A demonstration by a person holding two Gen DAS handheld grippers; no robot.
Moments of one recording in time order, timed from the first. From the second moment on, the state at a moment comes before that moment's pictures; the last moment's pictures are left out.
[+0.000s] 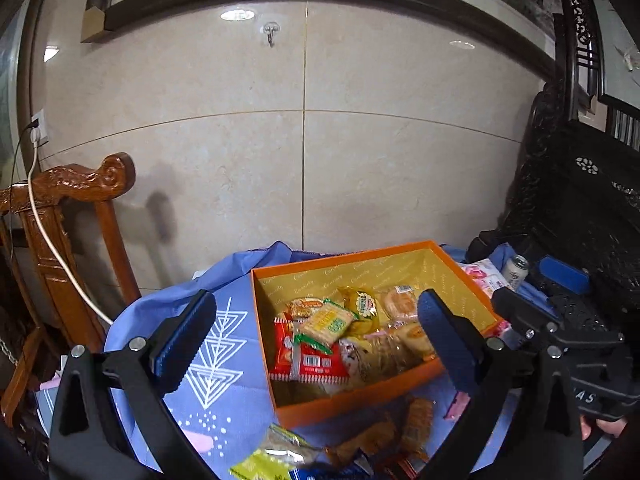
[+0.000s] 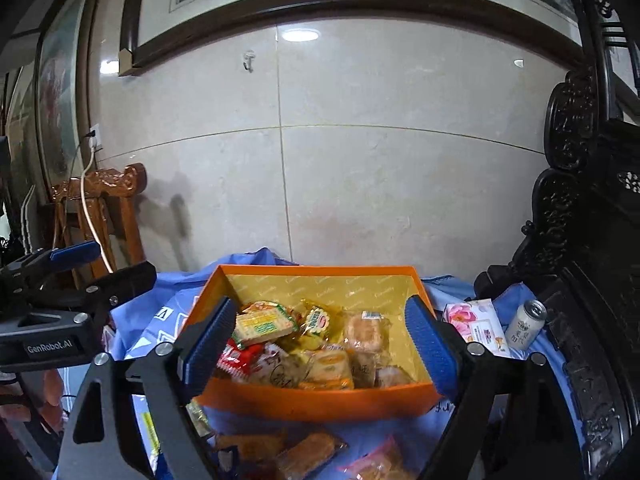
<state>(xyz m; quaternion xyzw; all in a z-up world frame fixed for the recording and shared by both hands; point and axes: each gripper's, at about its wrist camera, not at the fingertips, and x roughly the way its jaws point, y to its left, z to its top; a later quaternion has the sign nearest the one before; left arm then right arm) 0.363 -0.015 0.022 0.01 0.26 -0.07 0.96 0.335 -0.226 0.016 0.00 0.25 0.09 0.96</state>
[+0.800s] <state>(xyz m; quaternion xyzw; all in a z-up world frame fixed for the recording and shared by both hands) 0.187 0.010 -0.072 0.00 0.32 -0.03 0.95 0.180 -0.221 -0.095 0.01 0.35 0.11 0.93</state>
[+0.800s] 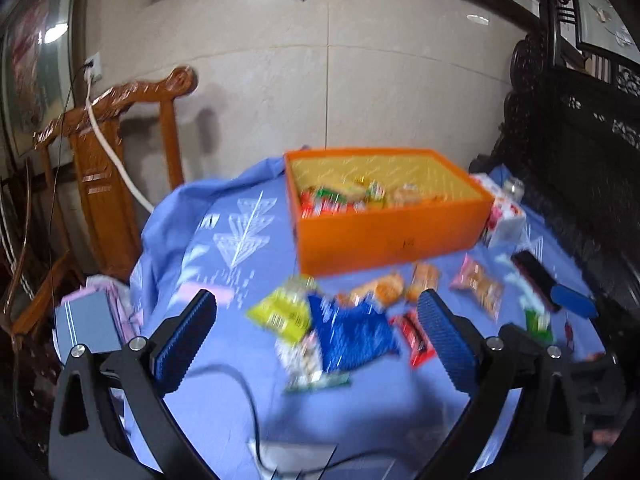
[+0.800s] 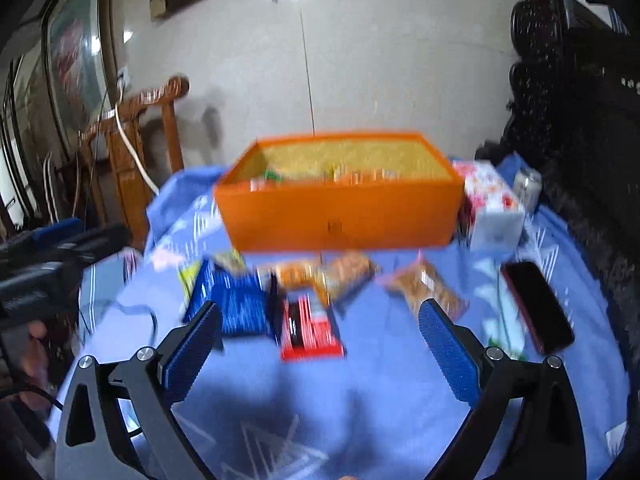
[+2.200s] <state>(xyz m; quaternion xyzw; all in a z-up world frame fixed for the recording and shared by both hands) 0.310 -0.057 -0.215 0.01 0.46 -0.06 0.89 0.188 -0.261 -0.193 0.06 0.46 0.11 0.88</state>
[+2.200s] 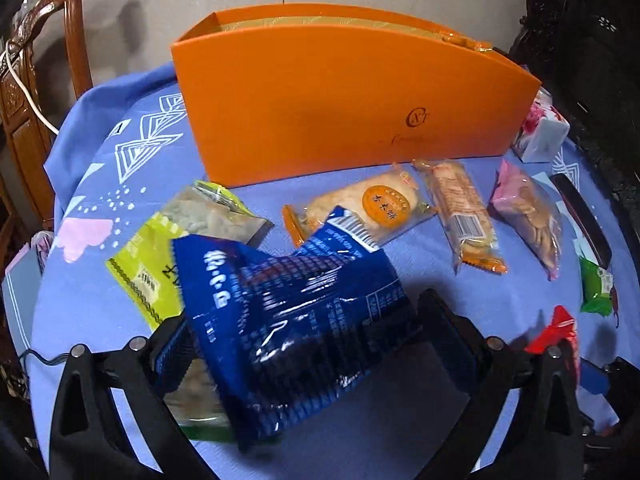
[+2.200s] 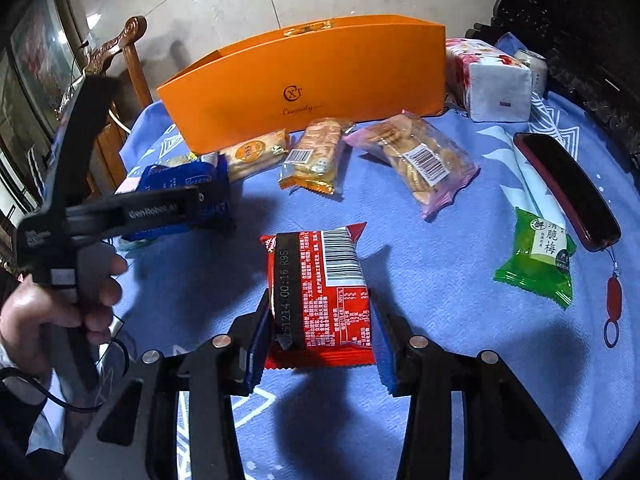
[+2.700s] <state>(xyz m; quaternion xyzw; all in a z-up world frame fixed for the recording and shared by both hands) 0.297 -0.061 -0.211 0.01 0.45 -0.08 0.89 0.182 -0.271 -0.186 0.07 0.44 0.10 0.89</state>
